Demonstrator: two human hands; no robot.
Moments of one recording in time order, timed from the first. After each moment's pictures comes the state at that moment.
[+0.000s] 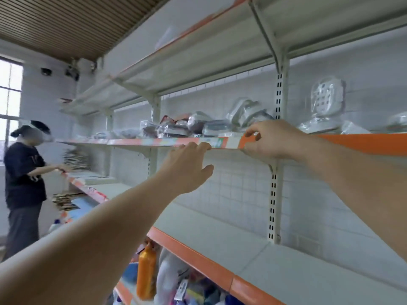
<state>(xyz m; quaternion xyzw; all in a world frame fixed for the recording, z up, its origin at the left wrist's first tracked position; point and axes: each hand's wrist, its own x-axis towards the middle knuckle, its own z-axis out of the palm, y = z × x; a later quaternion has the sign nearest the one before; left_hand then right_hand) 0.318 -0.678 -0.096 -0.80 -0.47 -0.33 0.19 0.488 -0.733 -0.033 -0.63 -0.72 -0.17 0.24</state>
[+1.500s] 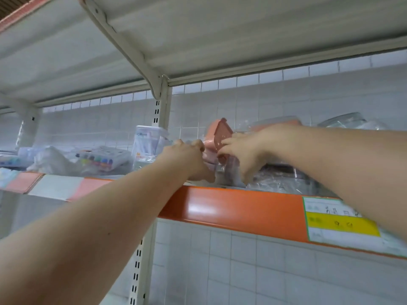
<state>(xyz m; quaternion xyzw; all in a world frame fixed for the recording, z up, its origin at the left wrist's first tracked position) 0.082 0.006 0.020 -0.82 -0.45 -0.33 0.10 0.193 -0.055 0.068 -0.71 -0.60 -0.33 -0.19</state>
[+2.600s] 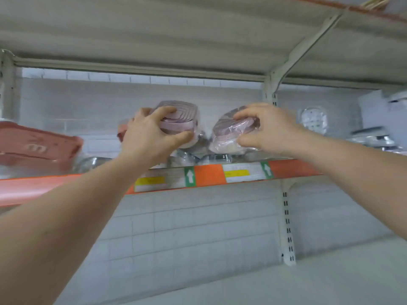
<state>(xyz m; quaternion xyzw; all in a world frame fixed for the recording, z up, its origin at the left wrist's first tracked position) 0.137 -0.150 0.008 -0.81 -0.06 -0.57 -0.12 0.227 -0.358 0.015 -0.76 -0.40 -0.43 0.28</state>
